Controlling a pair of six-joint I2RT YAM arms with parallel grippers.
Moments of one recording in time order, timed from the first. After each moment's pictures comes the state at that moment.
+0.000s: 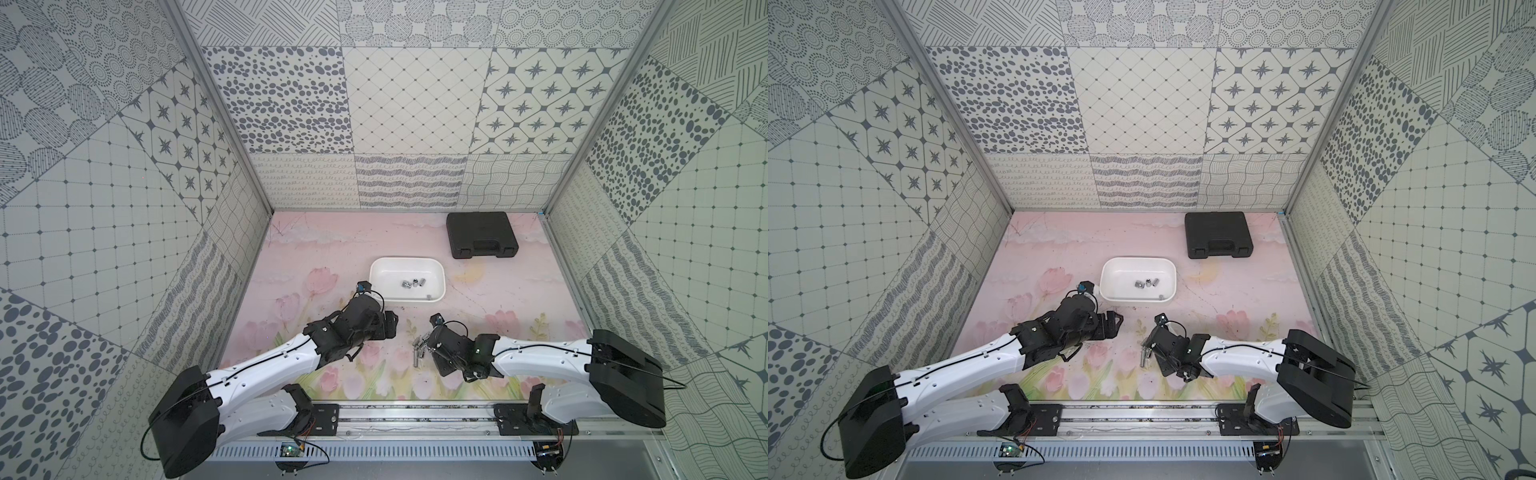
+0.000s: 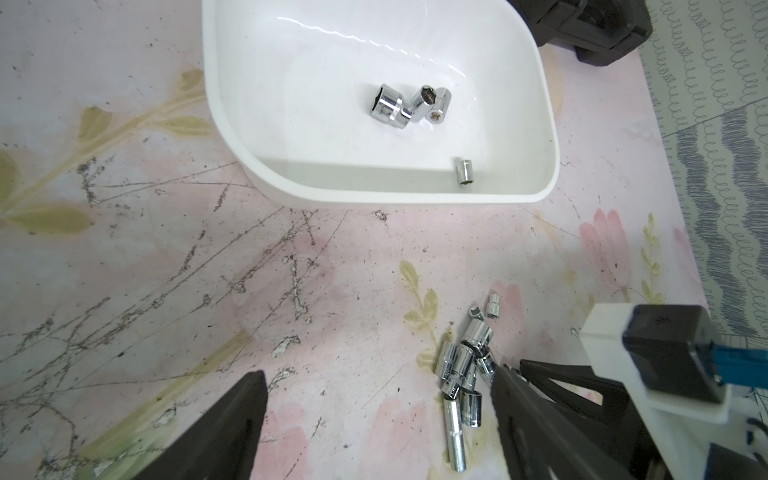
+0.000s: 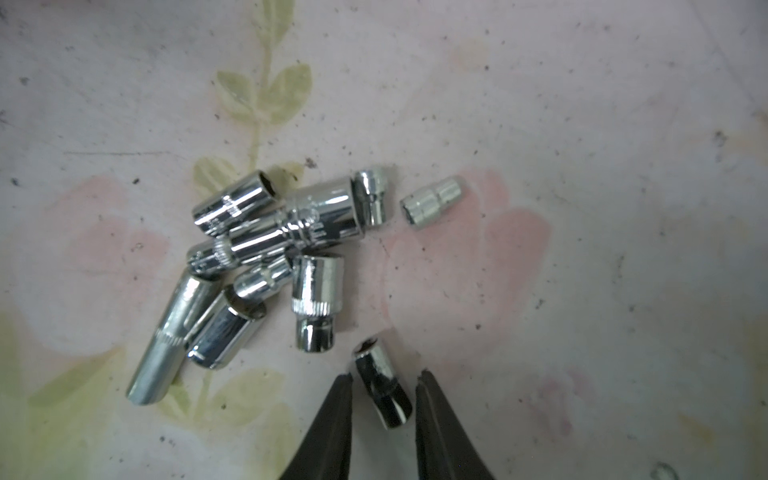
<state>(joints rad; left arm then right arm) -0.78 1.10 0.61 -0.29 -0.13 -0.74 1.10 1.41 0.60 -0.37 0.26 0.59</state>
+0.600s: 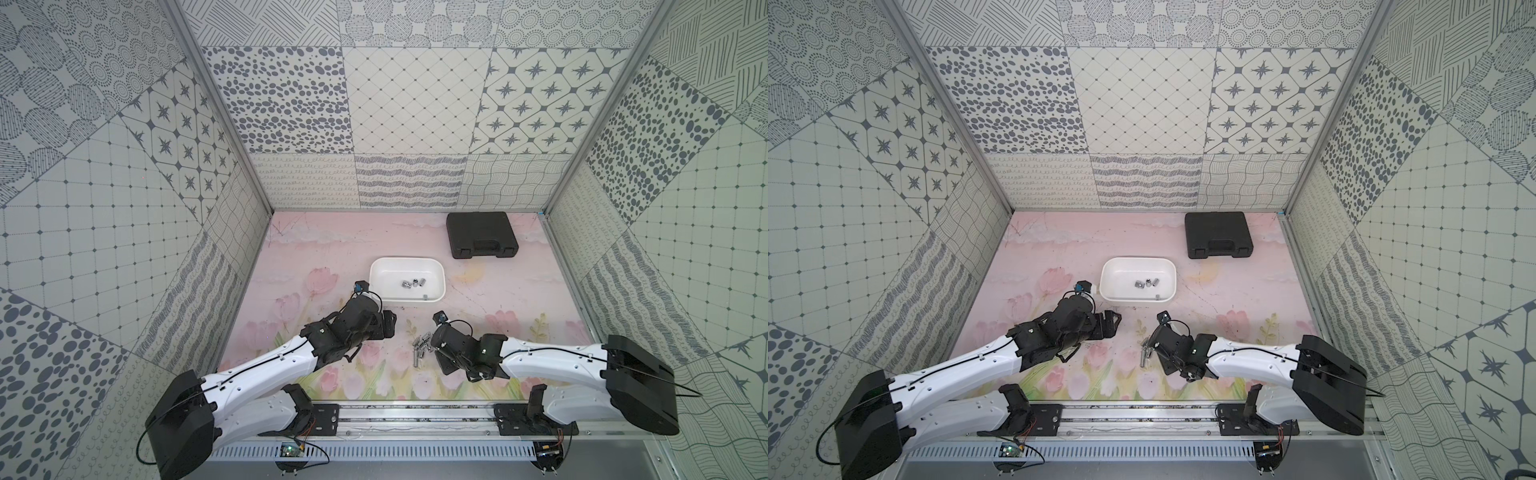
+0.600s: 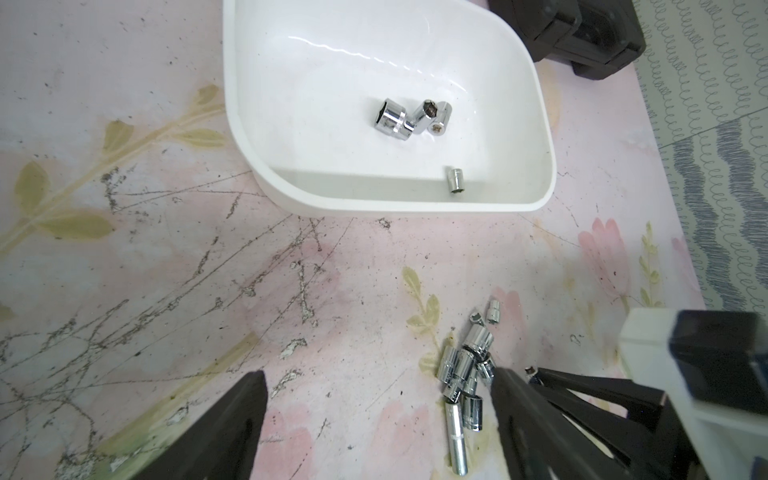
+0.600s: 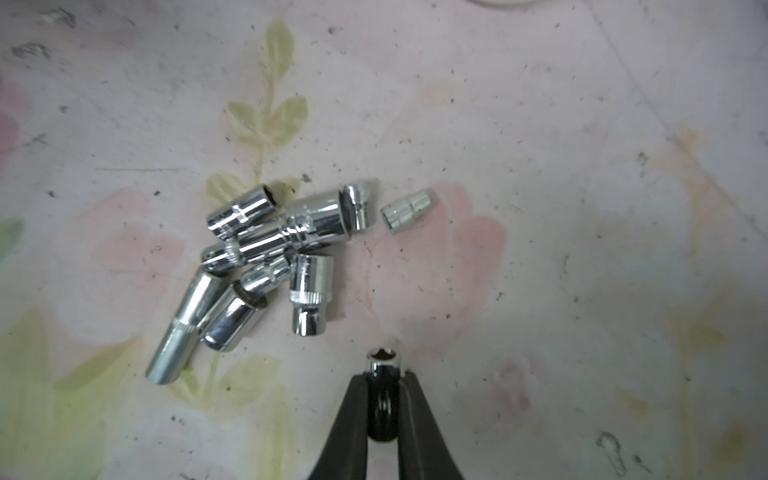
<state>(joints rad) -0.78 1.07 0.61 -0.30 -0.15 -0.74 1.11 1.26 0.60 -0.42 0.31 0.57</state>
